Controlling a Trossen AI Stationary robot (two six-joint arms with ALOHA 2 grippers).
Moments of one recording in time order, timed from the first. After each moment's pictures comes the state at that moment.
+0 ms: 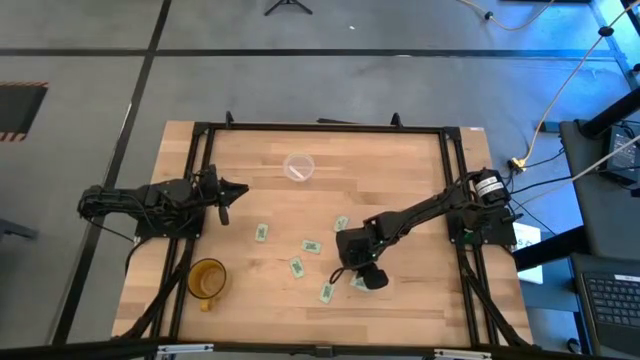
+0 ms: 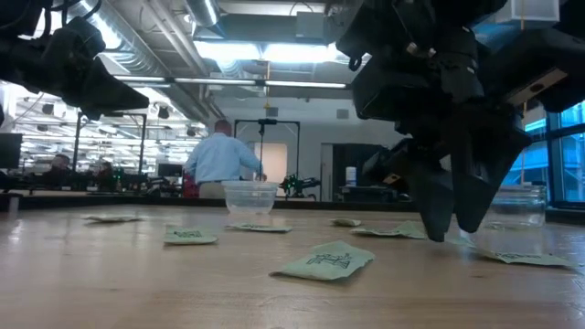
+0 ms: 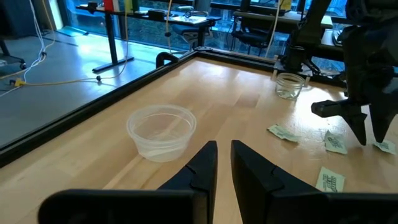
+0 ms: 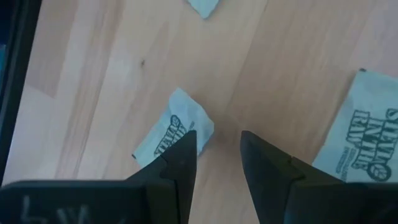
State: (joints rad) left arm -0.04 0.00 0.12 -0.32 -0.42 -0.20; right arm 0.25 1.87 1.05 -0.37 -0.38 0.02
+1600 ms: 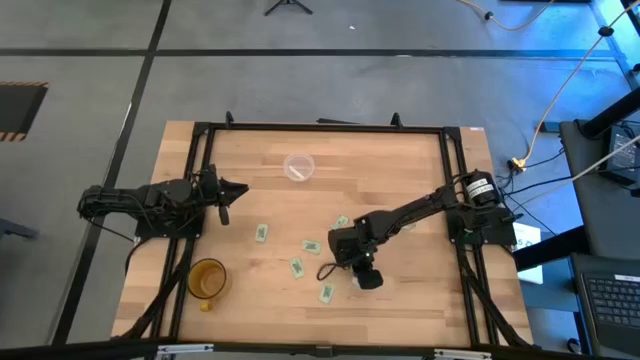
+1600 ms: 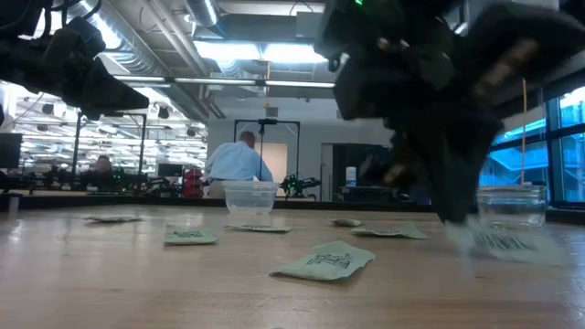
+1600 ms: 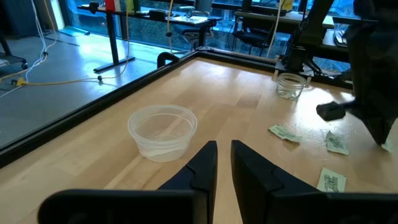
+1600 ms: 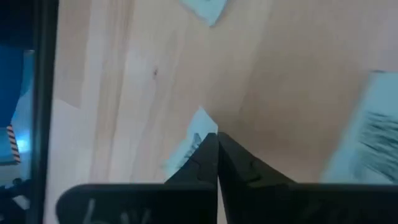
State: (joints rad) left arm -0.04 0.00 0.12 -0.32 -0.42 -0.21; right arm 0.23 1.94 1.21 -0.58 -0.46 0.08
